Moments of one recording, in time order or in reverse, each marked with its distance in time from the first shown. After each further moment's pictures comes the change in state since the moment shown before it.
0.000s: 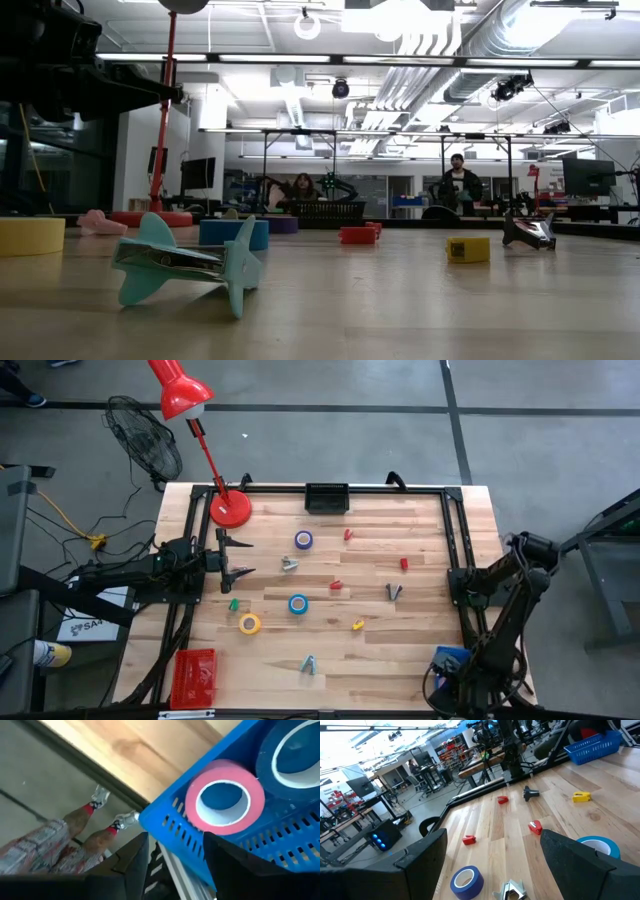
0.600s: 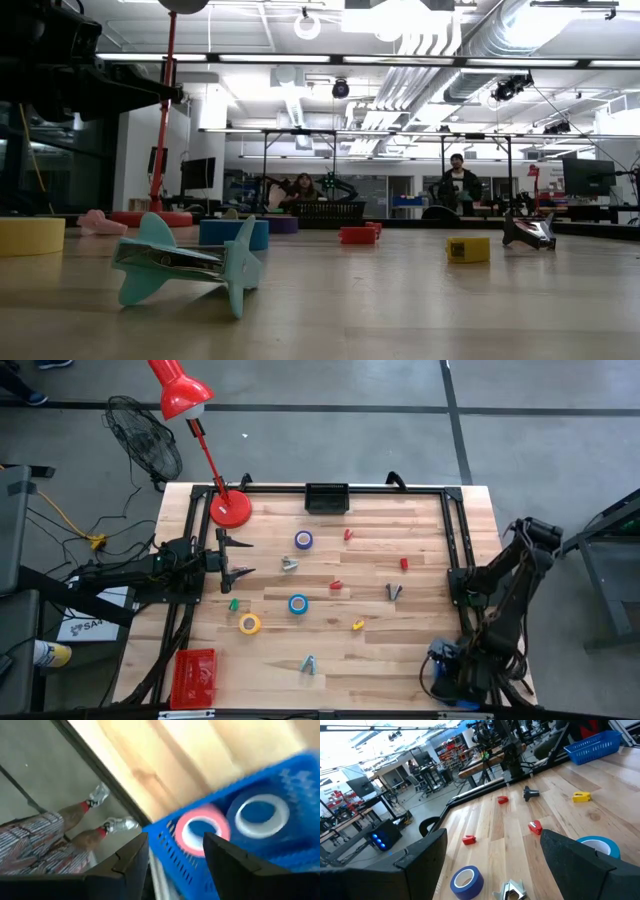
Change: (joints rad) left arm 0.000 0.000 0.000 0.000 0.000 0.000; right arm -0.084 -0.148 -0.002 -0.123 0.083 -0.300
